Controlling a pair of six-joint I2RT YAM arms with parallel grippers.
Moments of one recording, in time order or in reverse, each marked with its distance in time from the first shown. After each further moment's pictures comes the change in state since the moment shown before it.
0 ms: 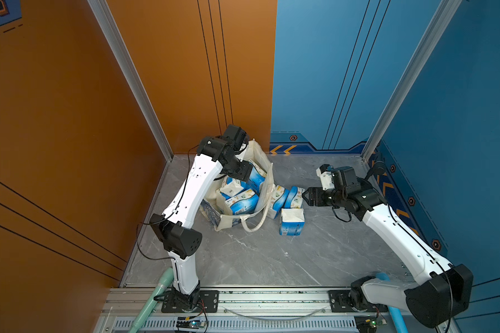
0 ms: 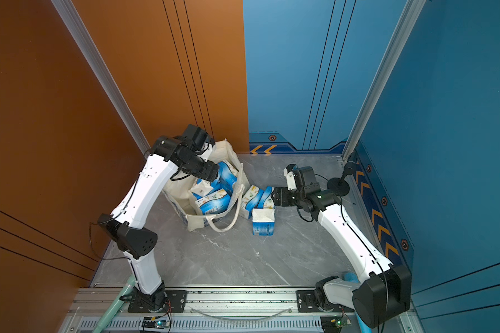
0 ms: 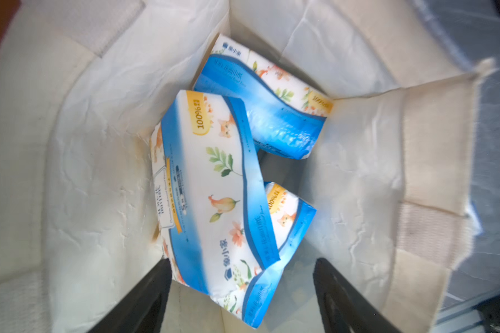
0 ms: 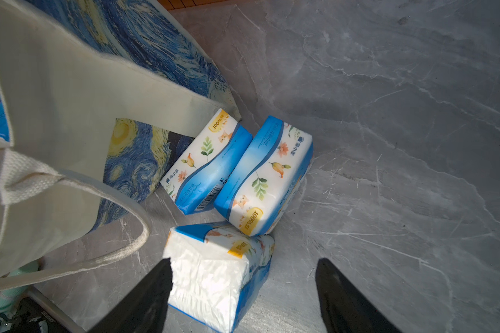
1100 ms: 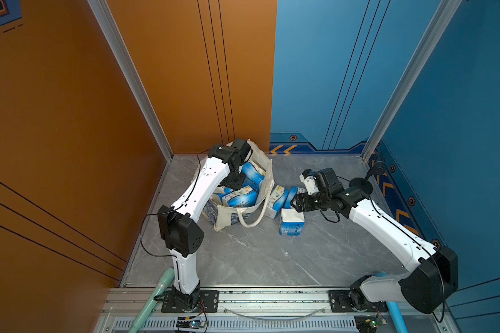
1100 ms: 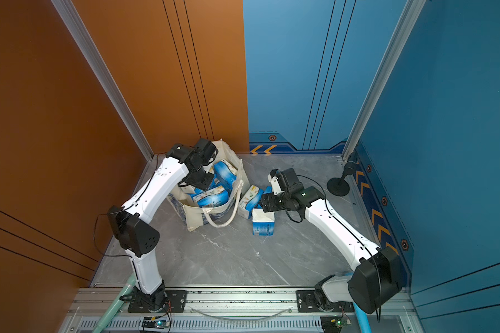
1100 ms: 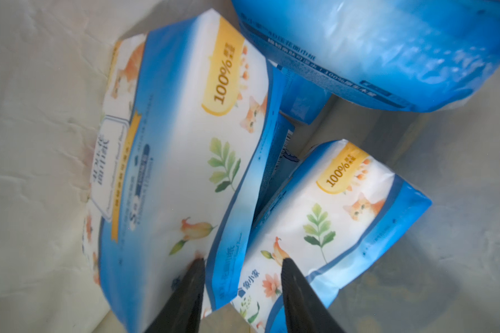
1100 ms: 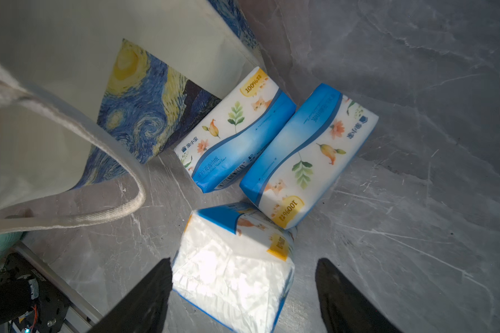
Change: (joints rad) left arm 0.003 0.051 -0.187 -0.024 -0.246 -0.014; right arm 0.144 0.113 0.045 -0.053 0.034 -0.030
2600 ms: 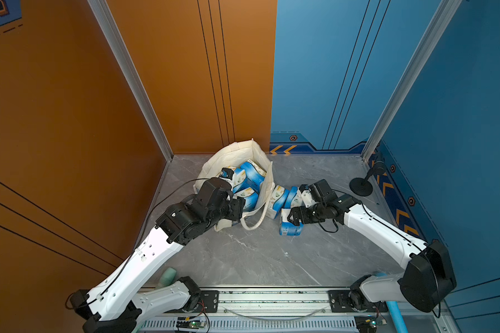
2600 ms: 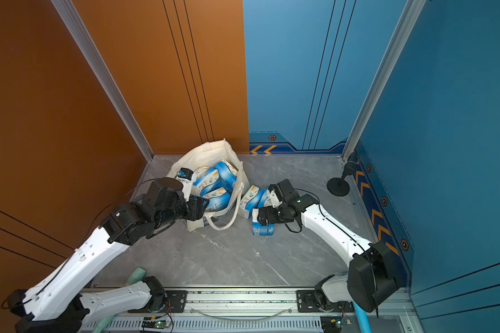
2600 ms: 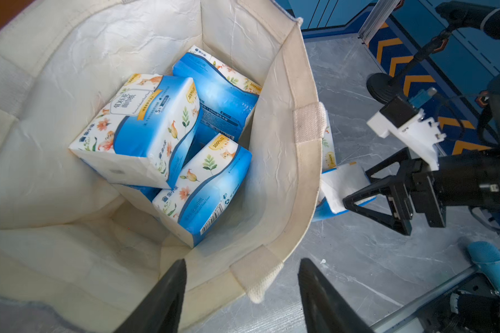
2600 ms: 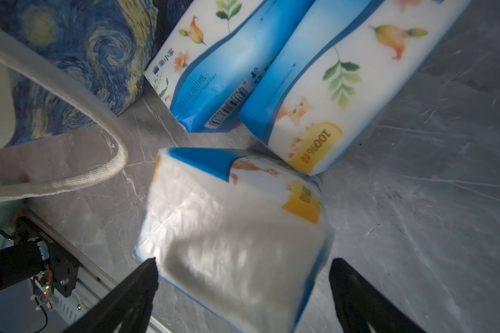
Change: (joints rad) left arm -0.281 -0.840 -0.721 0.515 0.025 -0.305; right arm 0.014 -0.006 -0.163 0.016 -0.101 0.081
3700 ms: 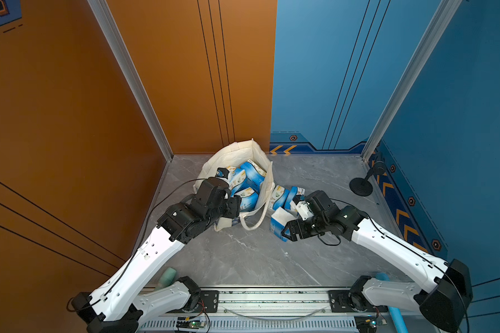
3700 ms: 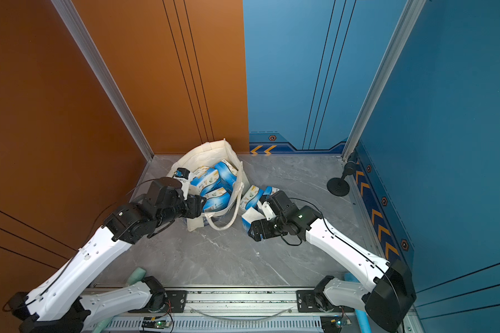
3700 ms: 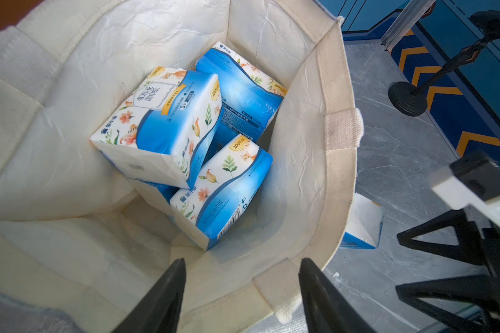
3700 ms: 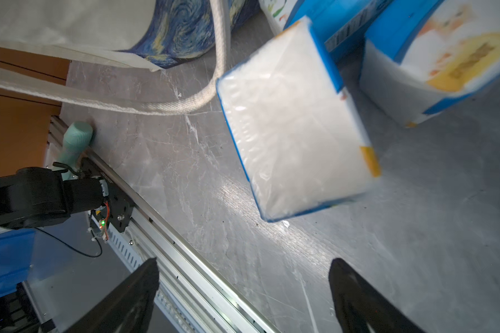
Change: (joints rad) left arm 0.068 -0.013 -0.063 0.027 0.000 -0.004; right arm 0.179 -0.184 -0.019 -0.091 -0.009 0.049
